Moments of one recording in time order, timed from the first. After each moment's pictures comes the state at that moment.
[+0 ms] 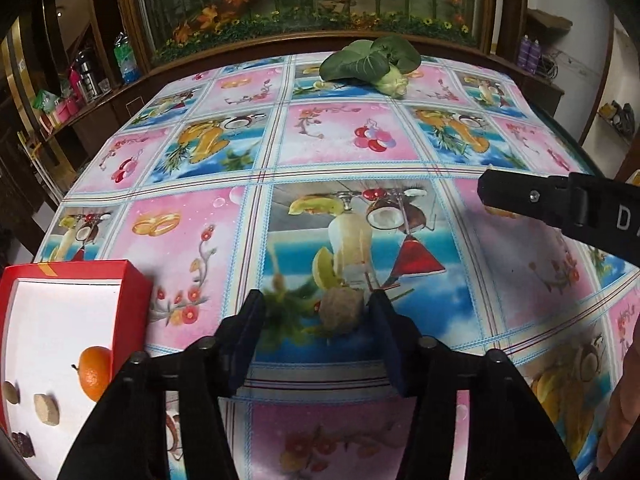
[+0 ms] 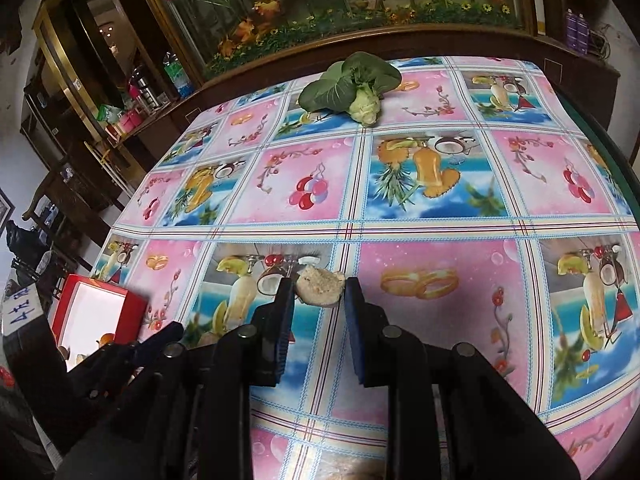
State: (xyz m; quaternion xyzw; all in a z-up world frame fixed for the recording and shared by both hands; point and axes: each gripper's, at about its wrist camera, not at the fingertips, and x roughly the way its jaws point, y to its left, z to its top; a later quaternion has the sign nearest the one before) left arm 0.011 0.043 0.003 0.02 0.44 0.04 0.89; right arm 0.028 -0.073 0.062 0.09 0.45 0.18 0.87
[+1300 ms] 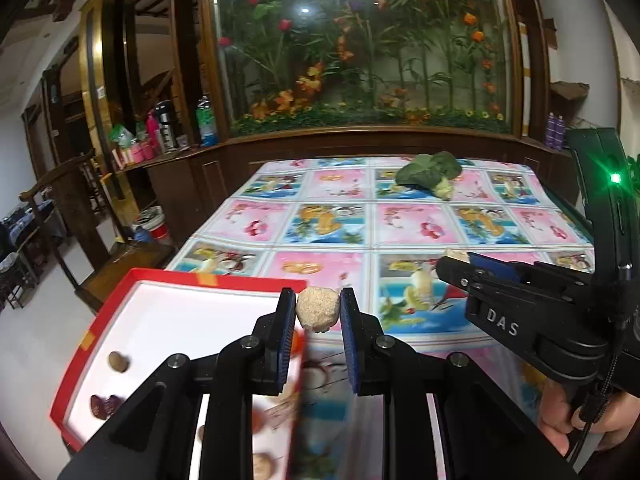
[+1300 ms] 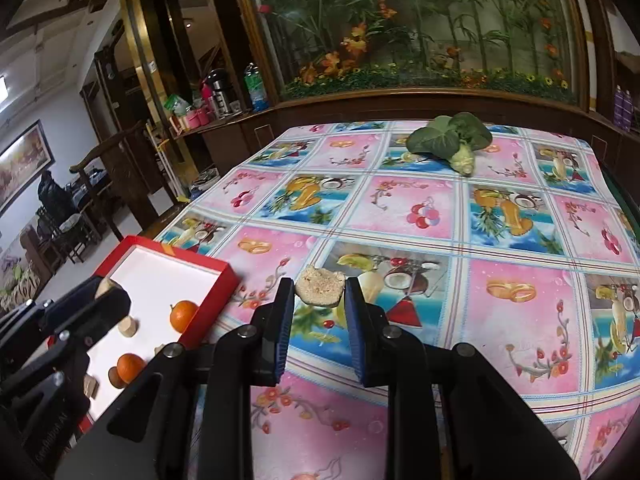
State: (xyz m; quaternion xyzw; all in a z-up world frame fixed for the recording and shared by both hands) left arm -0.102 0.087 0.086 0.02 0.29 0.14 0.95; right arm -0.052 -0.003 0.089 0.03 0.35 0.28 0.90
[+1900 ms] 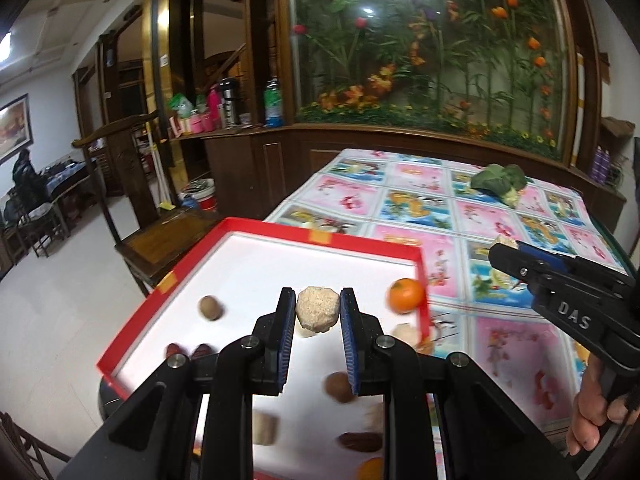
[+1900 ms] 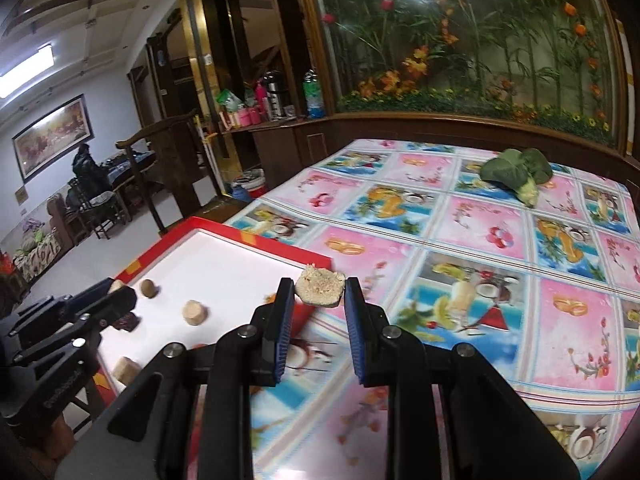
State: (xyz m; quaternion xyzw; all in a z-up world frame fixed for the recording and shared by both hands) left arm -0.170 0.168 0.073 -0.04 0.28 0.23 0.93; right arm -0.109 0.062 0.102 0.00 0.30 0.35 0.89
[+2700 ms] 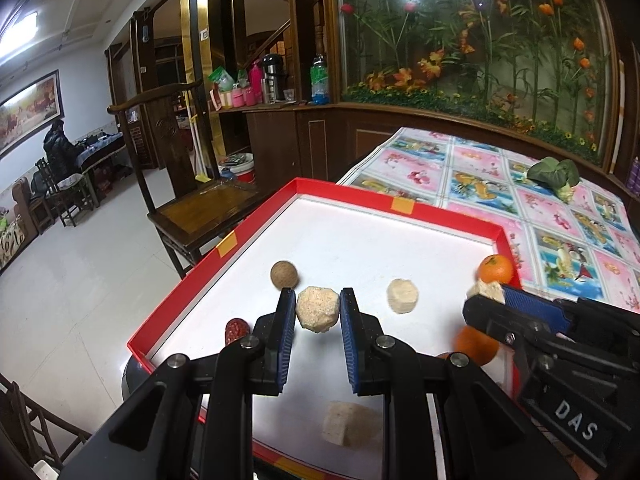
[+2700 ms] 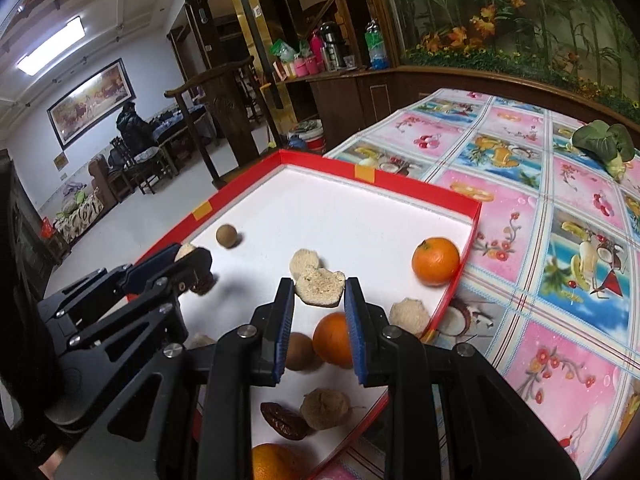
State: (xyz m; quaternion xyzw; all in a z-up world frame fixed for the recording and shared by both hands) left arm -0.183 0.222 0.044 -0.06 0.30 0.29 0.91; right arm -0.149 0.149 0.069 -0.03 0.37 0.43 0.82
